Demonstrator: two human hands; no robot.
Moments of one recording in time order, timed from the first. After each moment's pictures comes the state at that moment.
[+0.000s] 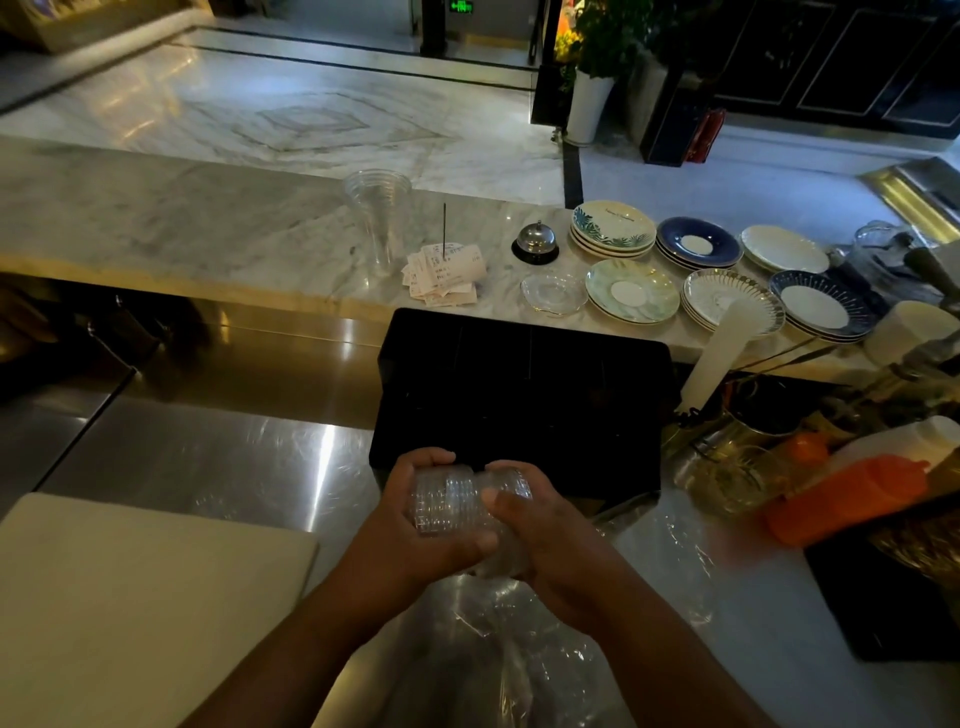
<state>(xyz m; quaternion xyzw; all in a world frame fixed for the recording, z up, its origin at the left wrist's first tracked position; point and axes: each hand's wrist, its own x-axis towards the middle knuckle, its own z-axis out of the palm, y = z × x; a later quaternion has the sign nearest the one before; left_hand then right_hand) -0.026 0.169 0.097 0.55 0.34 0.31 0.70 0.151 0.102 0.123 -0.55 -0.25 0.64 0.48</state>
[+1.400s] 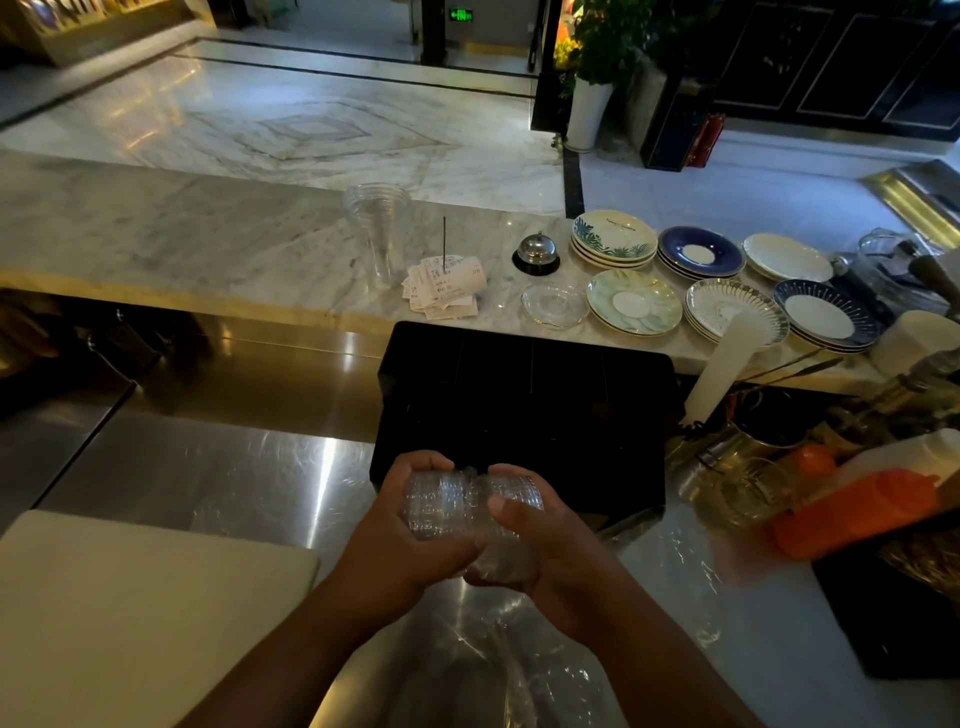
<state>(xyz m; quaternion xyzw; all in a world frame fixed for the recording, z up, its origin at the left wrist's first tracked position) -0.023 0.186 0.100 0.58 0.35 0.33 0.66 0.157 0.112 0.120 -0.51 -0.21 0.65 0.53</state>
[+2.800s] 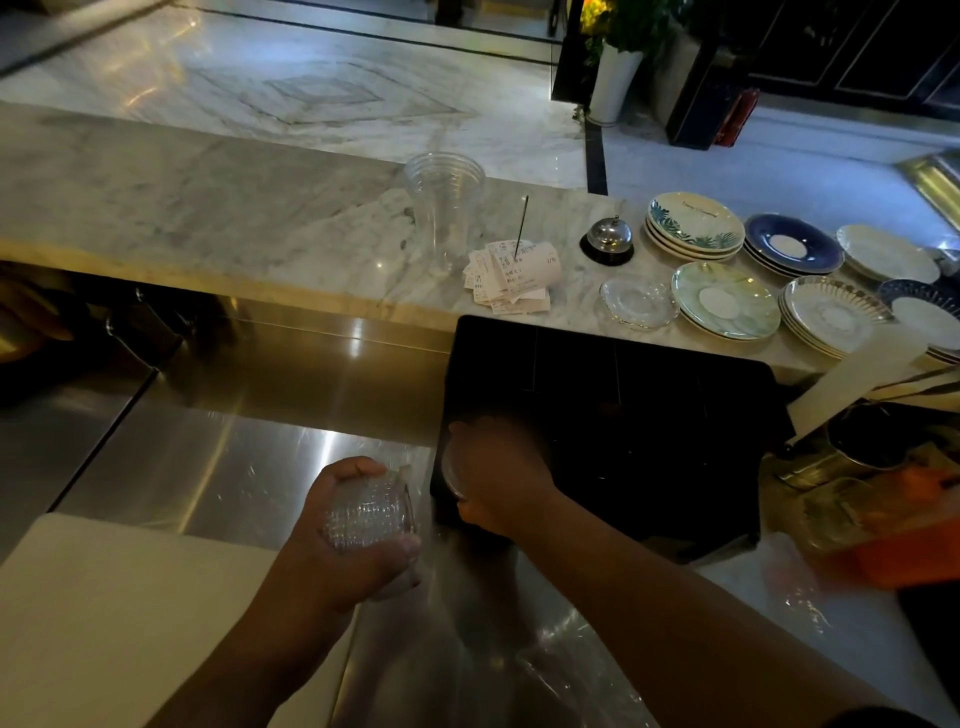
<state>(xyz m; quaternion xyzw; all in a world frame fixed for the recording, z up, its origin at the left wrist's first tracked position) -0.131 0.258 0.061 0.46 0.43 0.36 0.69 0.097 0.290 0.013 -0.71 -0.70 0.05 -0.07</state>
